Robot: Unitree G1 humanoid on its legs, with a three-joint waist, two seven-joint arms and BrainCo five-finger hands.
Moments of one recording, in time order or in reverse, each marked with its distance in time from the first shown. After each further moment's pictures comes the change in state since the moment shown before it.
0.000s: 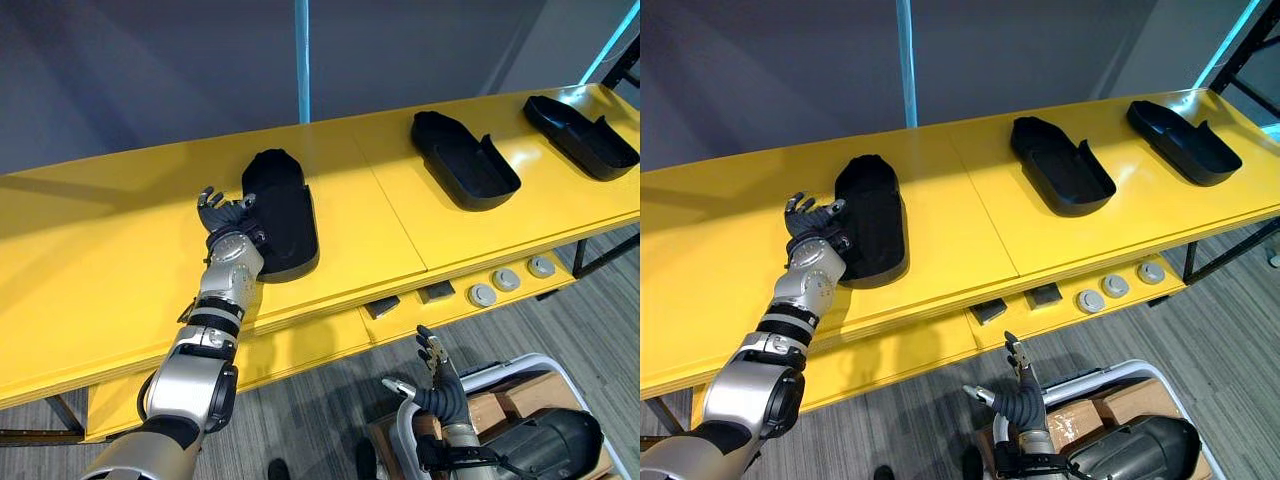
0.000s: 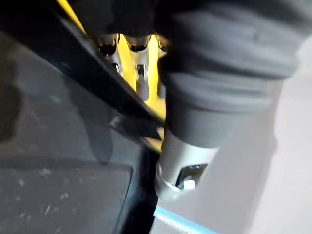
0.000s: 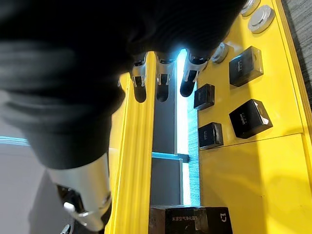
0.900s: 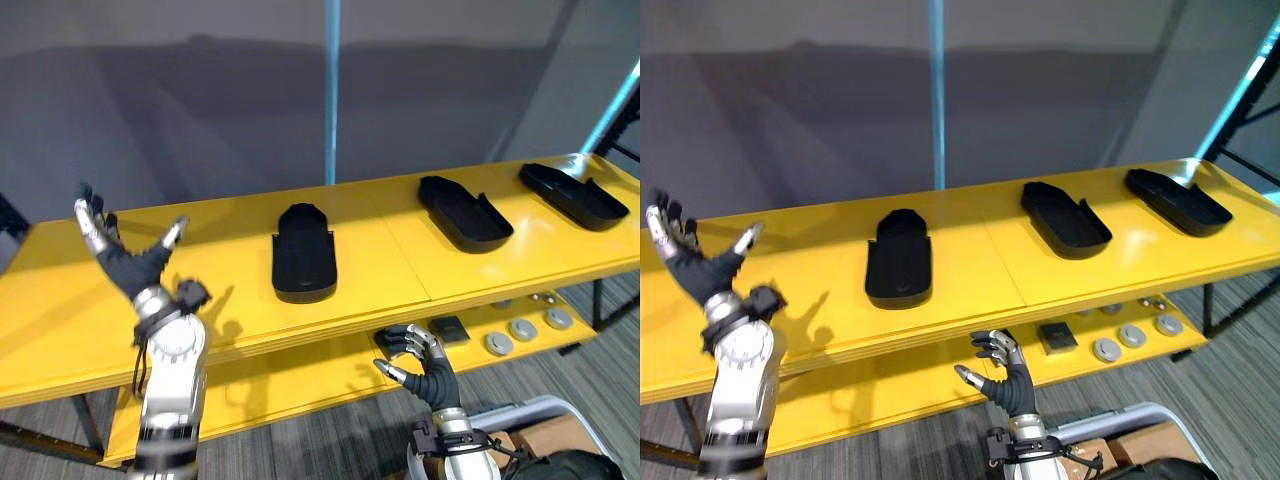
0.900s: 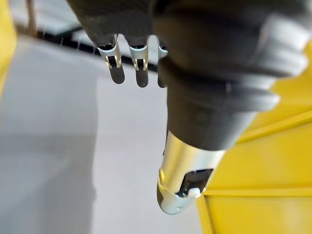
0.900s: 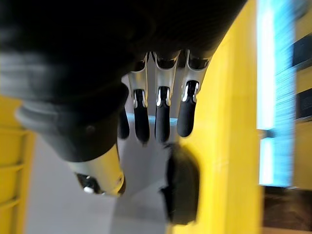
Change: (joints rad) left arm 0.988 -0.073 0.084 -1.130 0.547 -0.223 -0.061; right arm -0.175 -0.011 0.025 0.010 0.004 -0.081 0.045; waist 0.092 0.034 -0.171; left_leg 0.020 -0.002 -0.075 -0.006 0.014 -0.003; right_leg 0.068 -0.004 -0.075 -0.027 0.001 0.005
